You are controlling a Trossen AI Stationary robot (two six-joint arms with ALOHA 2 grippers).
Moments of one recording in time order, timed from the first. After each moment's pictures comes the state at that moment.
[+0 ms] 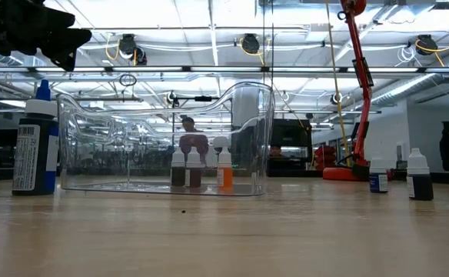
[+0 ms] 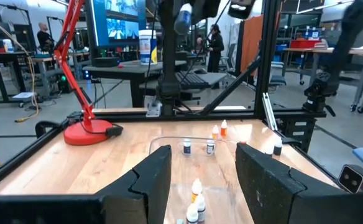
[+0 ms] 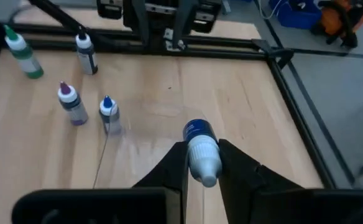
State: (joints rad) left arm -0.16 0.14 0.16 0.03 -0.05 0.00; right arm 0.20 1.78 1.92 -0.83 0.39 0.08
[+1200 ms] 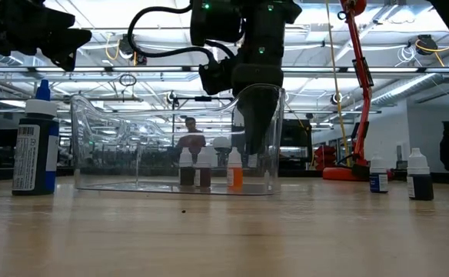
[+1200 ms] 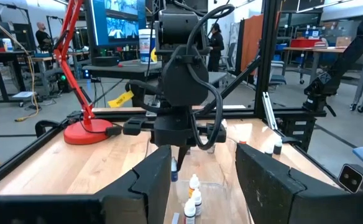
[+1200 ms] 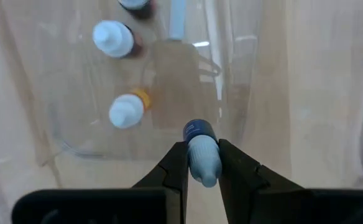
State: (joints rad) left arm -0.16 0.15 0.16 0.03 -0.05 0.00; right arm 0.06 2.09 1.66 -1.02 0.05 0.22
